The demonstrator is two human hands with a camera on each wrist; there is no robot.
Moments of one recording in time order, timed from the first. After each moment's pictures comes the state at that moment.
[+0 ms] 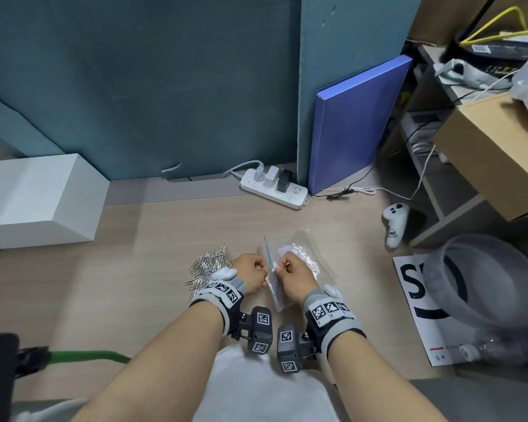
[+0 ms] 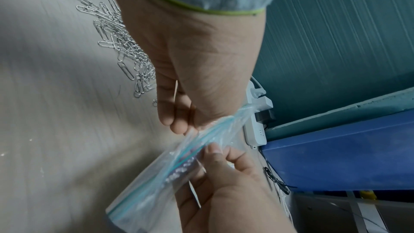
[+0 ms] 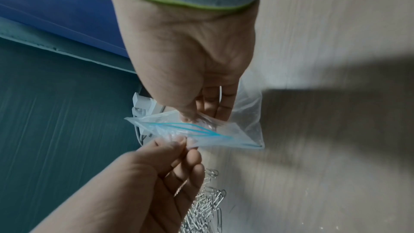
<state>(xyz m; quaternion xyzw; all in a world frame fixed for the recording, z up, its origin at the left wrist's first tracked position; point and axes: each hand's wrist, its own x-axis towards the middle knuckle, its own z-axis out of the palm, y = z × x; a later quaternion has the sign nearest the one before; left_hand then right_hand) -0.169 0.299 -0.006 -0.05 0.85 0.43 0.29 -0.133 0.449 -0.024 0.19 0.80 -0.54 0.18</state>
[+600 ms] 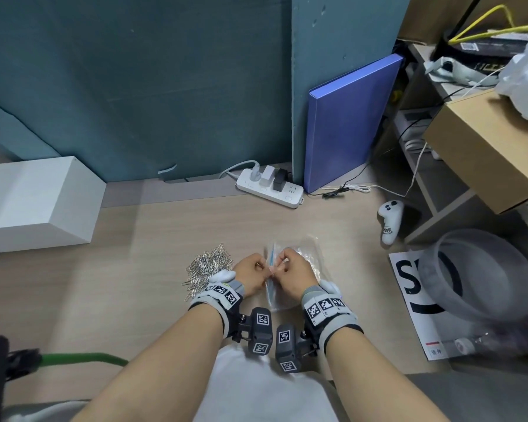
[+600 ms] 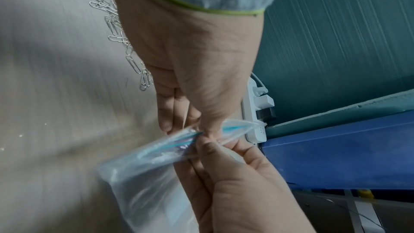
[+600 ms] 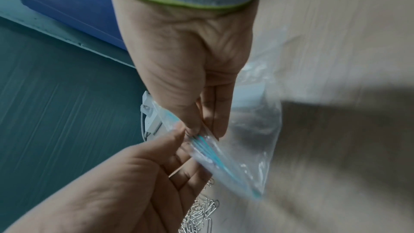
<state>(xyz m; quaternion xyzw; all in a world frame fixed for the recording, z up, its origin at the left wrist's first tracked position) -0.160 0.309 -0.007 -0.04 0.86 0.41 0.28 -0.132 0.452 -0.009 0.18 0.82 -0.52 0.16</state>
